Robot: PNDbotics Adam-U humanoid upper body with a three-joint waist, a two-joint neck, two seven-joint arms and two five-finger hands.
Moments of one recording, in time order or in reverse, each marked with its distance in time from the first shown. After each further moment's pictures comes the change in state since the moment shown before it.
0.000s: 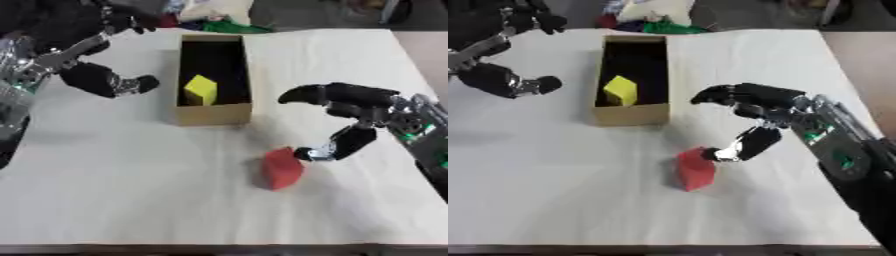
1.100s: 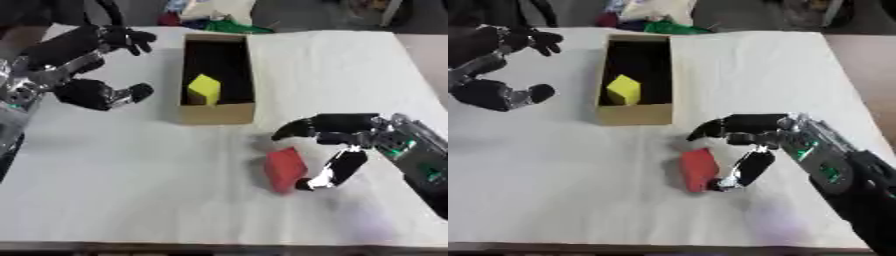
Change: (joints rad) left arm 0.056 0.003 0.009 -0.021 0.061 0.023 -0.054; right arm 0.009 0.009 0.087 0.082 -0.036 -0.051 0.087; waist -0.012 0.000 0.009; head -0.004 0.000
